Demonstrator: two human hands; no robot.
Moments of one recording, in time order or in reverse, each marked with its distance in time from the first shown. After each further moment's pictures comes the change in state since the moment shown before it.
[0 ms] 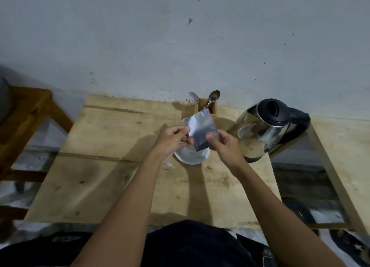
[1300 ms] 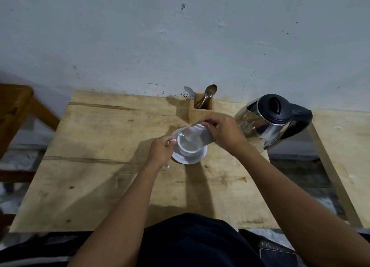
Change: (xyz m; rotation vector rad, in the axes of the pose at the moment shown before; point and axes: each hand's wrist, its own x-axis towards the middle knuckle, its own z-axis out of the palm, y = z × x) left_hand 0.034 -0.055 -0.031 0.601 0.205 -0.079; right_hand 0.060 -0.012 -0.013 -0.760 -0.034 -0.304
